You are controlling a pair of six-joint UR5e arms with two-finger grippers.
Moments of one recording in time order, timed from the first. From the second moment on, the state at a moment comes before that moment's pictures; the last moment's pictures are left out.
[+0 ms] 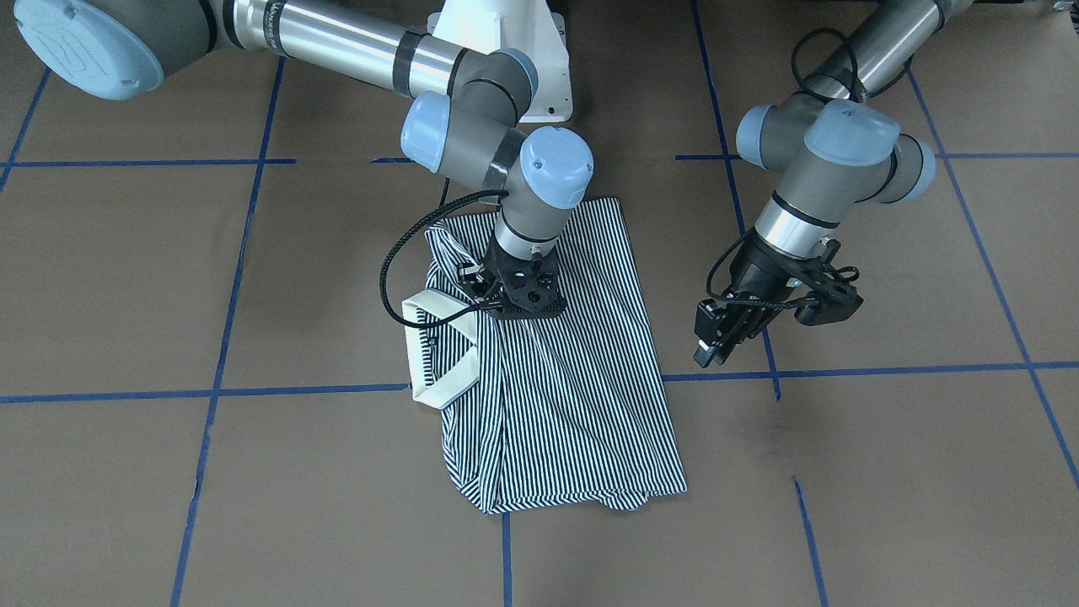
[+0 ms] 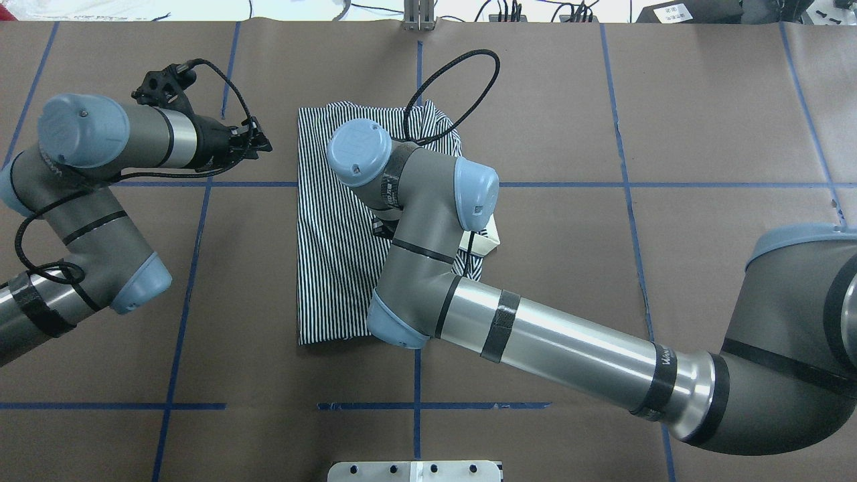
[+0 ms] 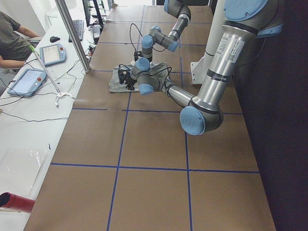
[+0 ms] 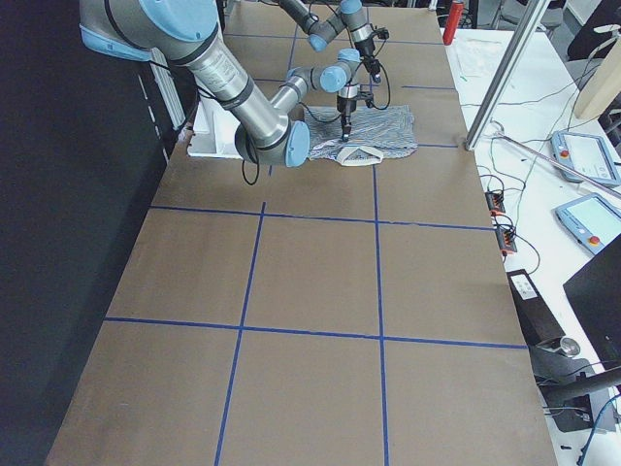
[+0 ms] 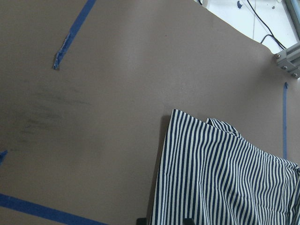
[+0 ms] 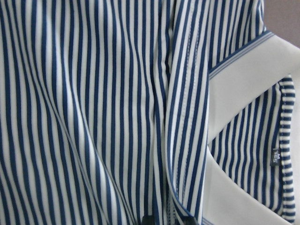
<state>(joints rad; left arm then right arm) -0.79 -1.96 -1.57 -2.36 -1.81 -1.54 0.50 -0.52 1.17 -1.72 1.78 1.04</state>
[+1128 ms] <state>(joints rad) -0.79 -1.93 -1.61 -2.36 -1.81 -1.54 0.49 -0.52 1.17 -1.72 1.78 1.04</state>
